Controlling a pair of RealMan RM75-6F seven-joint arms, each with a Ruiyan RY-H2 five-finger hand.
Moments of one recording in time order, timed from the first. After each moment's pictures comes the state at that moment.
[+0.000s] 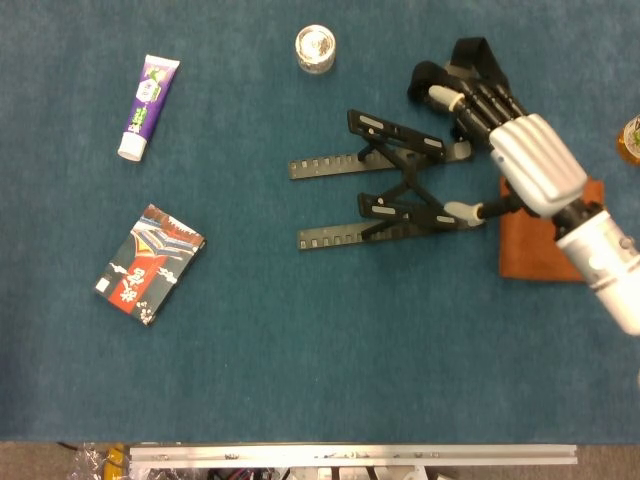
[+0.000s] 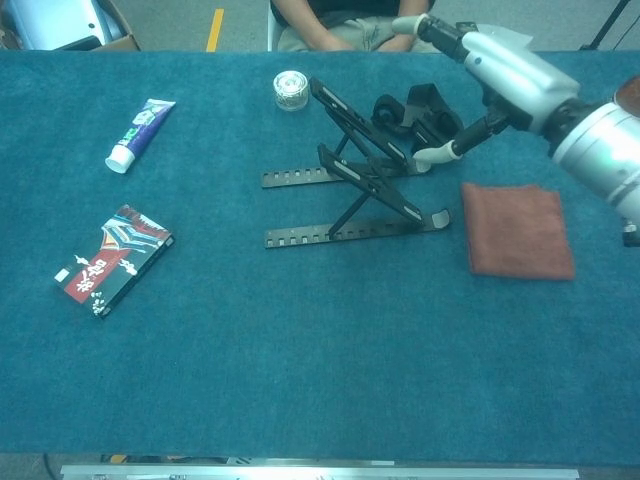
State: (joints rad) left arm 0.00 -0.91 -0.03 -1.95 1.42 1.54 0.21; right arm 0.60 -1.35 0.18 -1.68 -1.44 1.05 0.13
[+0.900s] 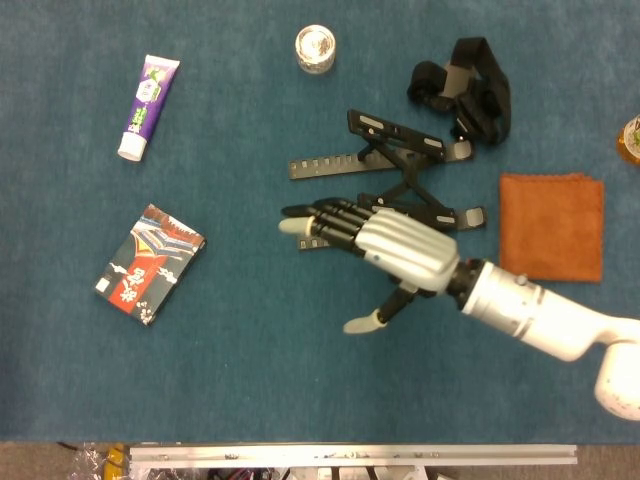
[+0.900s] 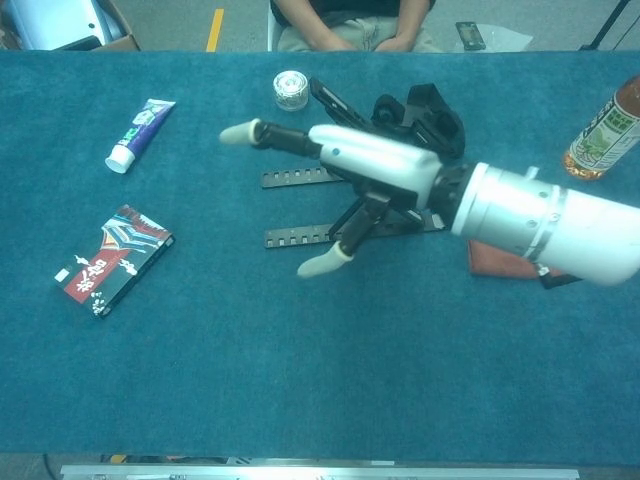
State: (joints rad) left arm 0.01 -0.89 -0.03 -1.96 1.42 1.55 0.21; right arm 0.81 -1.45 0.08 -1.72 -1.68 0.89 0.48
